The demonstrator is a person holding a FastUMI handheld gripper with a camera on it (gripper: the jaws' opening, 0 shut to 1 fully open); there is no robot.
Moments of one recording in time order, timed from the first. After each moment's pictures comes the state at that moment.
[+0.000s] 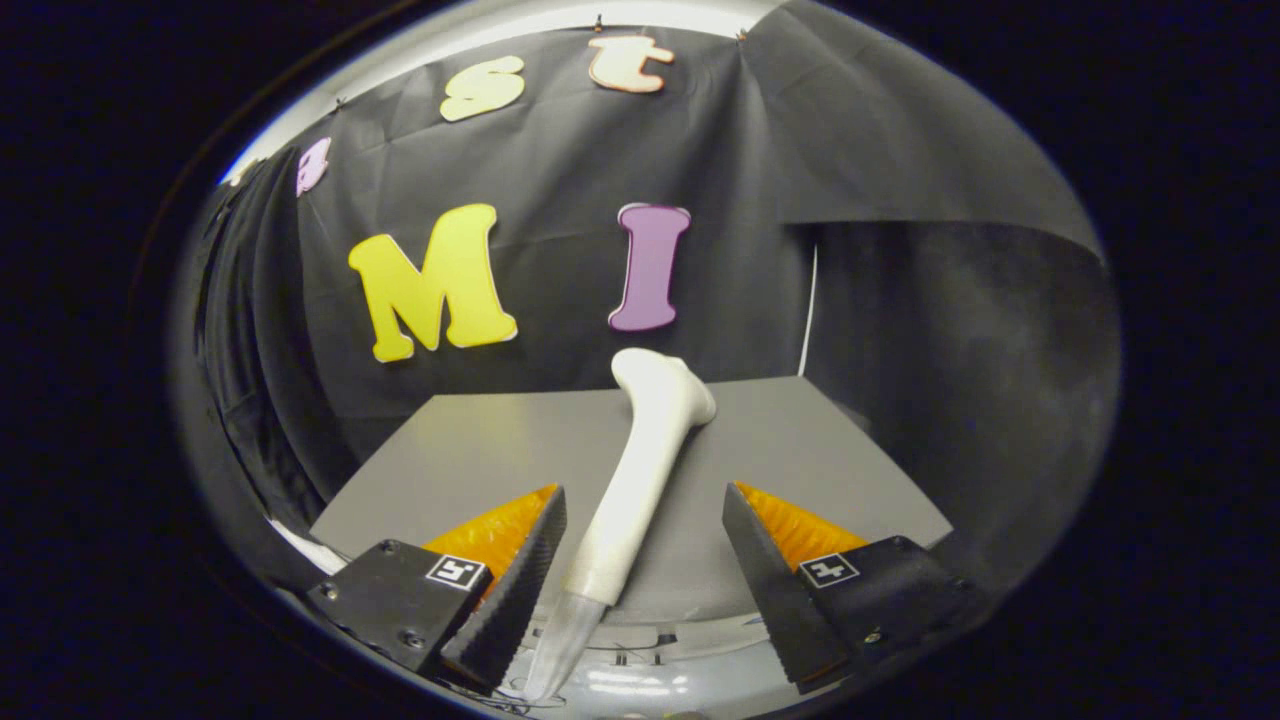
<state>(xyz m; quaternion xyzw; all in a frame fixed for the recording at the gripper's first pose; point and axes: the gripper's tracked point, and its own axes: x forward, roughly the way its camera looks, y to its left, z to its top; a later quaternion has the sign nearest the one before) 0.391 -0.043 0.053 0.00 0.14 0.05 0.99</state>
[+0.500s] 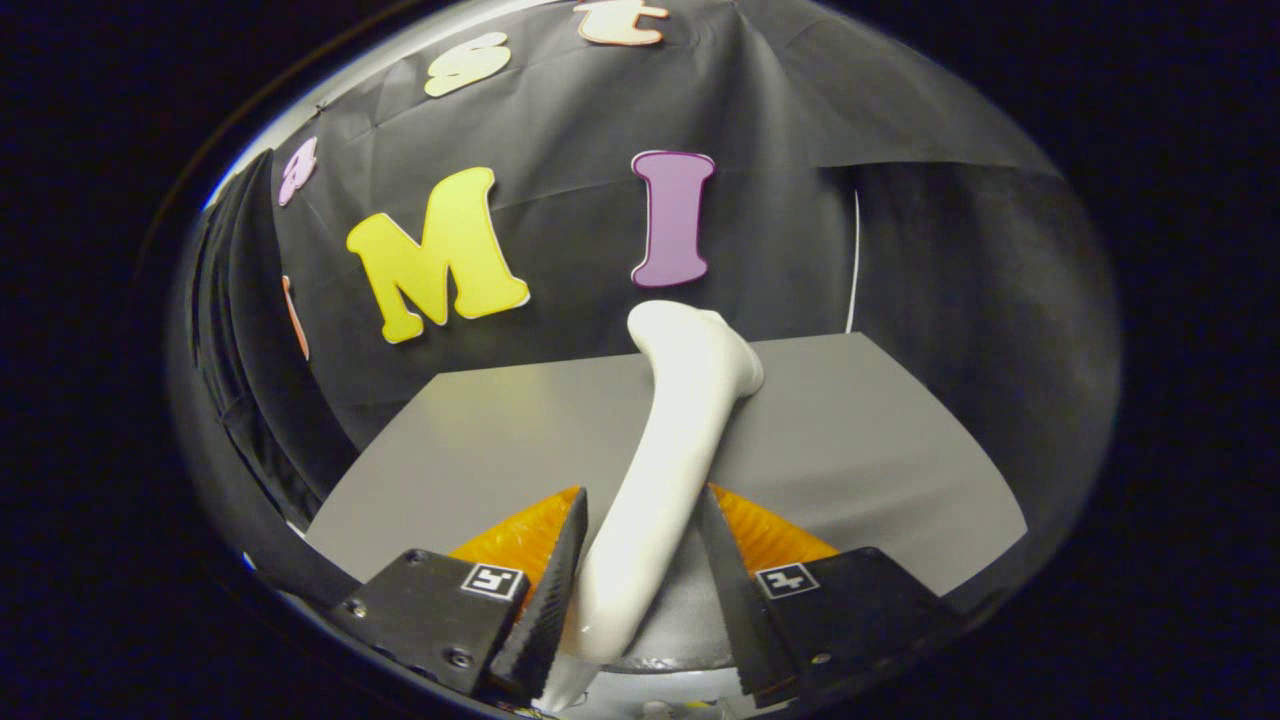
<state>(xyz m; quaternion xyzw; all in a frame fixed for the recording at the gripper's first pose) 0.436 -0.023 0.027 0.02 0.19 0.10 0.98</state>
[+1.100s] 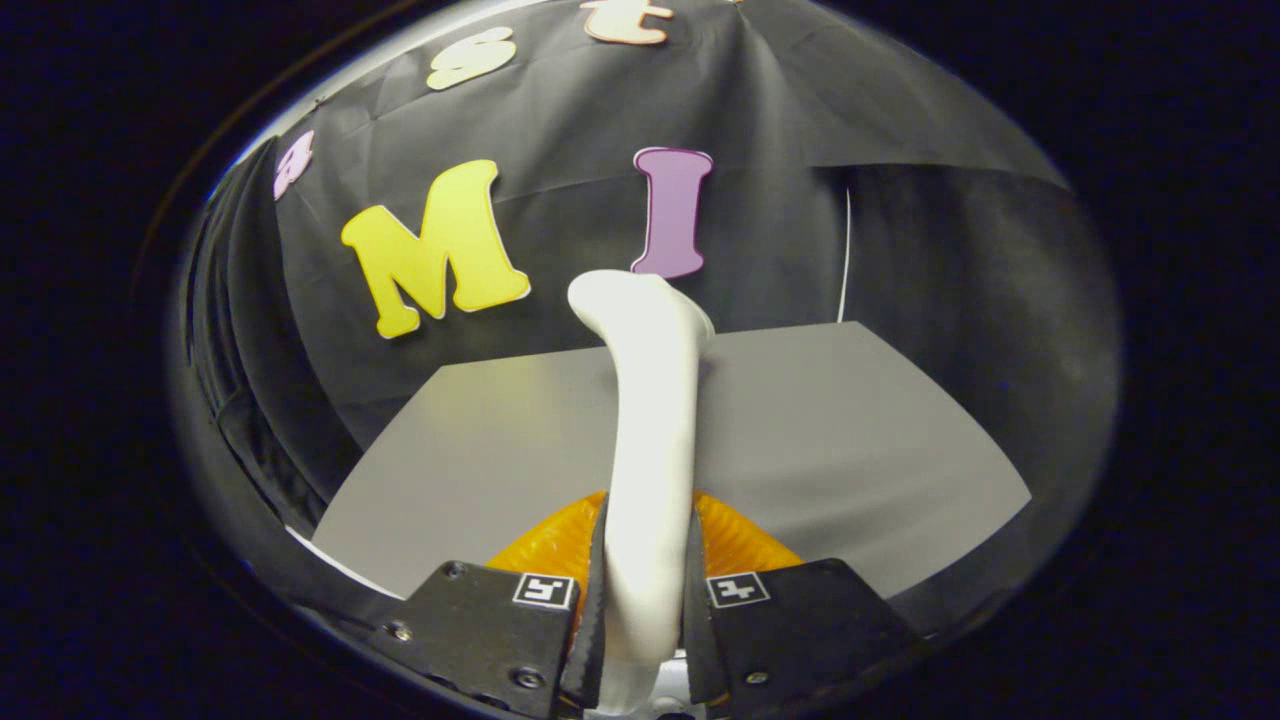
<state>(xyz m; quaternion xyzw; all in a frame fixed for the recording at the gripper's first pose) 0.407 0.001 0.025 0.02 0.18 0.07 0.98</state>
